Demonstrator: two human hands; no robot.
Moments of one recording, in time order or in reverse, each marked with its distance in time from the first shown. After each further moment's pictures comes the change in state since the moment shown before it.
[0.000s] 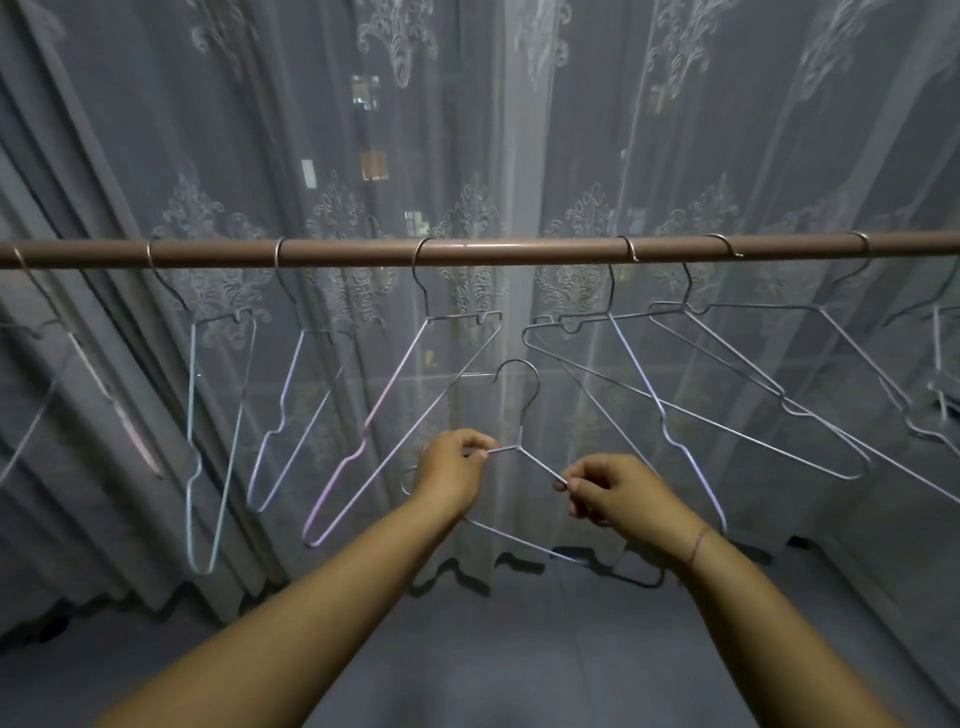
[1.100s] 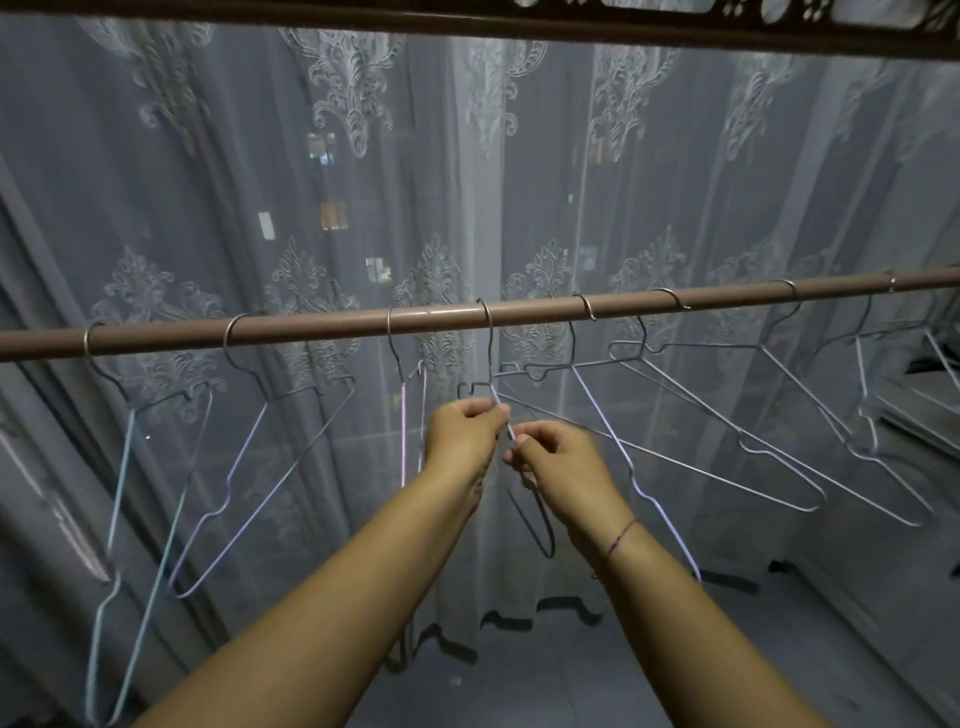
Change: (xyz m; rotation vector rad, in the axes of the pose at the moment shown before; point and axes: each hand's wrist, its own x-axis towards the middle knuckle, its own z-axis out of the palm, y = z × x) left_hand 0.035 0.102 -0.010 -0.600 0.005 -0.115; right_hand 0.040 -0.080 0.009 0.365 0.366 -0.036
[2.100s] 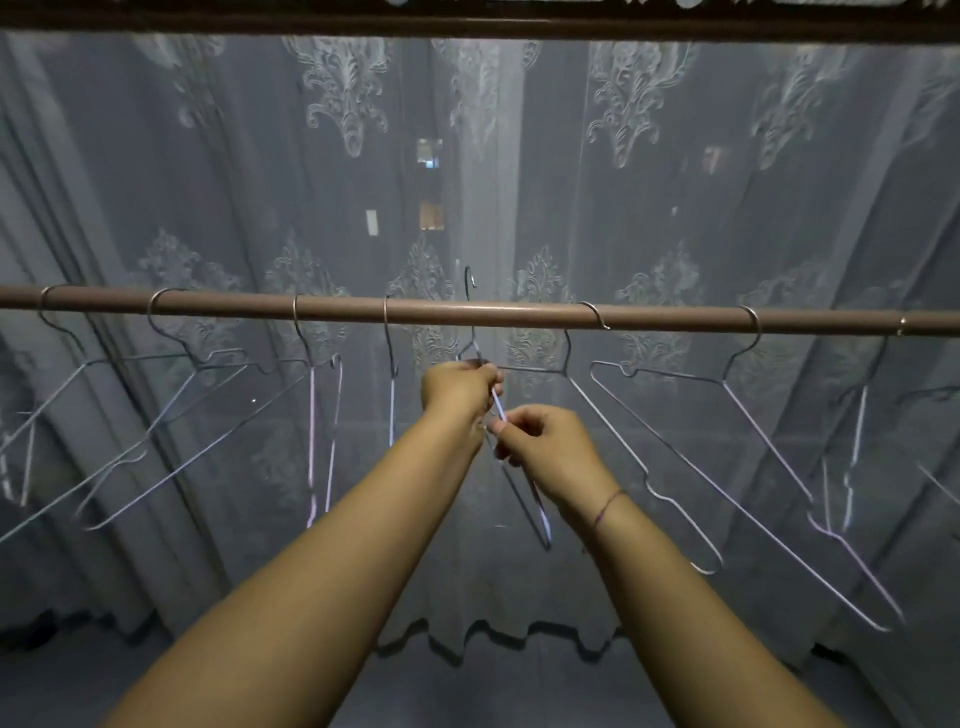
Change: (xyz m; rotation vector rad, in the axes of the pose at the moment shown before) left_hand 0.016 0.022 0.128 -0.171 0.249 0.008; right_hand 0.064 0.022 -0.118 -0.110 -0.281 -0.190
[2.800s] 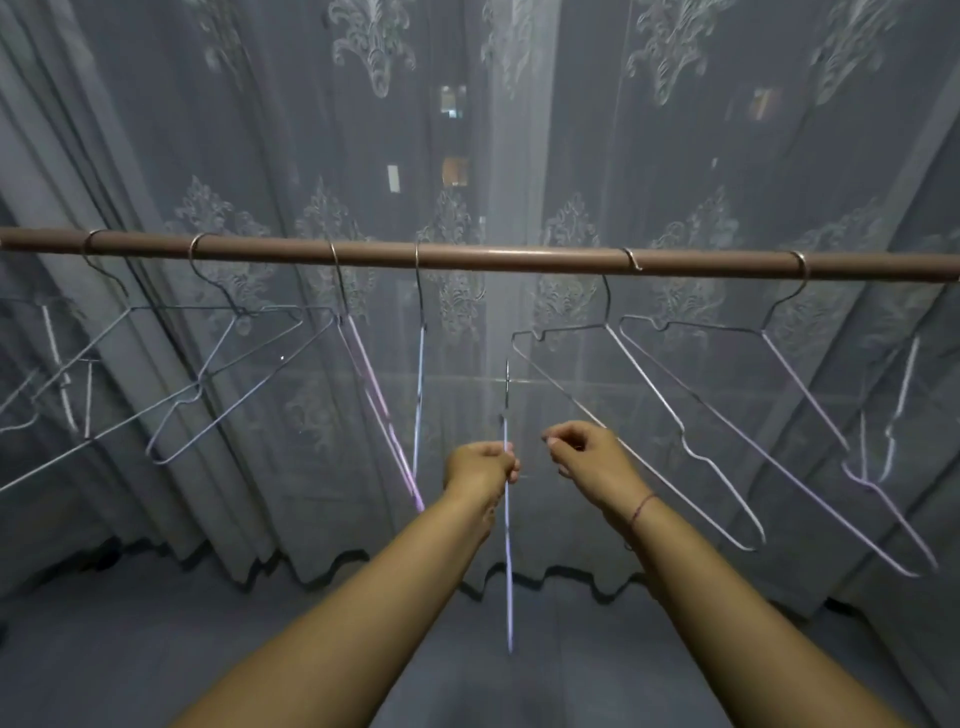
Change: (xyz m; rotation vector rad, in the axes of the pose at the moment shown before) left_hand -0.028 -0.116 -0.044 0.174 -0.035 -0.205; right_hand -0.015 0.081 0.001 -0.051 -0.018 0.152
